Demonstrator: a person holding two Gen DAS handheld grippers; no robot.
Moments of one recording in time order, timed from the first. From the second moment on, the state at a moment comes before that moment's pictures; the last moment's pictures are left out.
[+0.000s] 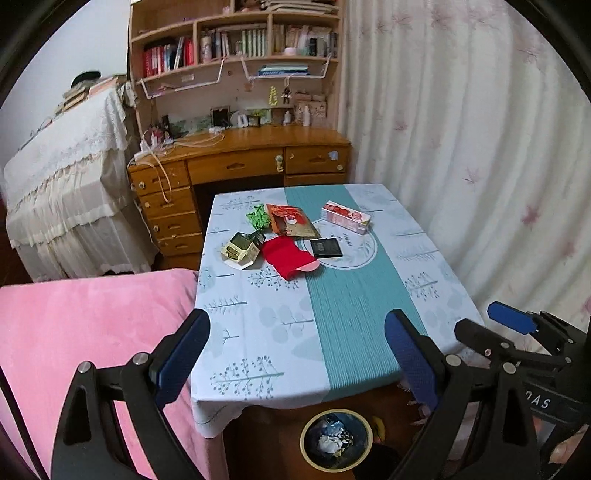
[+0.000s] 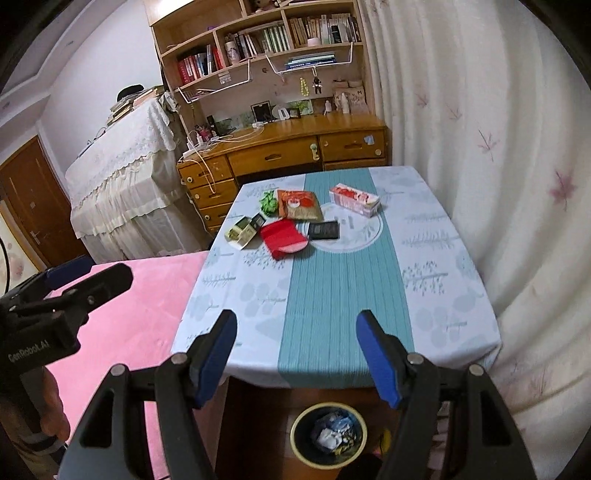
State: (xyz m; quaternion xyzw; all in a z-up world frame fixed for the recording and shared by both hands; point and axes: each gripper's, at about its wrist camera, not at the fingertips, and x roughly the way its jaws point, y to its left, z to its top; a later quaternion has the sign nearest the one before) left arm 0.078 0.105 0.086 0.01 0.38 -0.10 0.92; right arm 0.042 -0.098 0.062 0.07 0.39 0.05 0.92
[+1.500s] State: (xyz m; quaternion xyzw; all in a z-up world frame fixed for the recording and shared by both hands) left arm 0.429 -0.010 -0.183 0.10 0.64 -0.10 0.76; right arm 0.427 -0.154 -0.146 -0.10 0.53 0.30 0.78
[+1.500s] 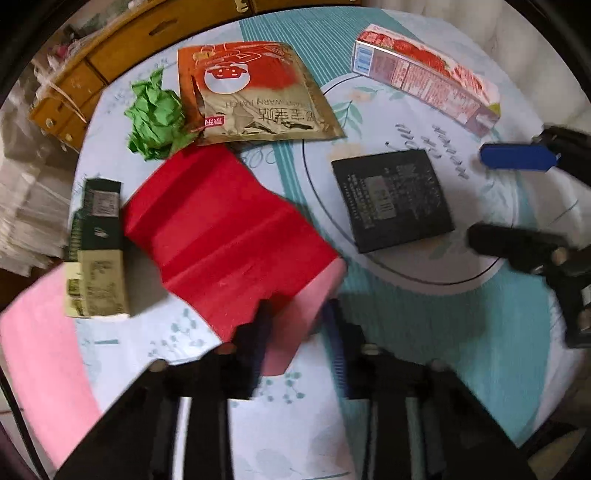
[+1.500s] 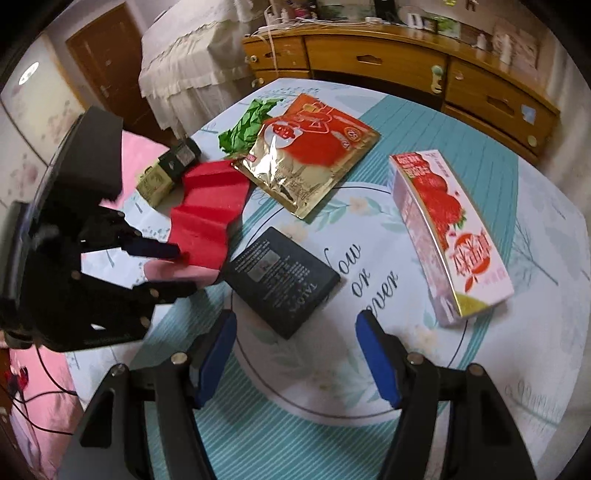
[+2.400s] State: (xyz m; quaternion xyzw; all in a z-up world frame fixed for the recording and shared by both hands) left arm 0.365 0.022 -0.112 -0.12 0.59 -0.09 0.79; right arm 0.454 -0.107 -0.180 -0.25 0.52 0.34 0.74
